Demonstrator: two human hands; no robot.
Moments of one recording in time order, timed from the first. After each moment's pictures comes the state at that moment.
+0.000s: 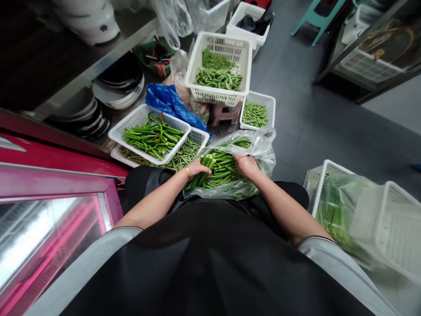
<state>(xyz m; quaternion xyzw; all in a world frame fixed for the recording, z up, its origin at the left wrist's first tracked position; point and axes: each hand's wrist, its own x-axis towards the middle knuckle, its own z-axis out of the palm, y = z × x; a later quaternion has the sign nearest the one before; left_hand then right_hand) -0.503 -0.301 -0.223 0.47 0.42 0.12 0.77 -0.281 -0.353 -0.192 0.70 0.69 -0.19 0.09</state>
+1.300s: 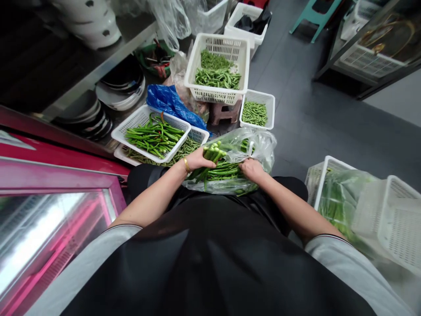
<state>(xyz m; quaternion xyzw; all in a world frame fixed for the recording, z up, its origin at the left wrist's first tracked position) -0.496 -0.295 -0.154 0.60 0.32 0.14 0.72 -0.275 -0.382 -0.176 0.61 0.74 -0.14 0.24</state>
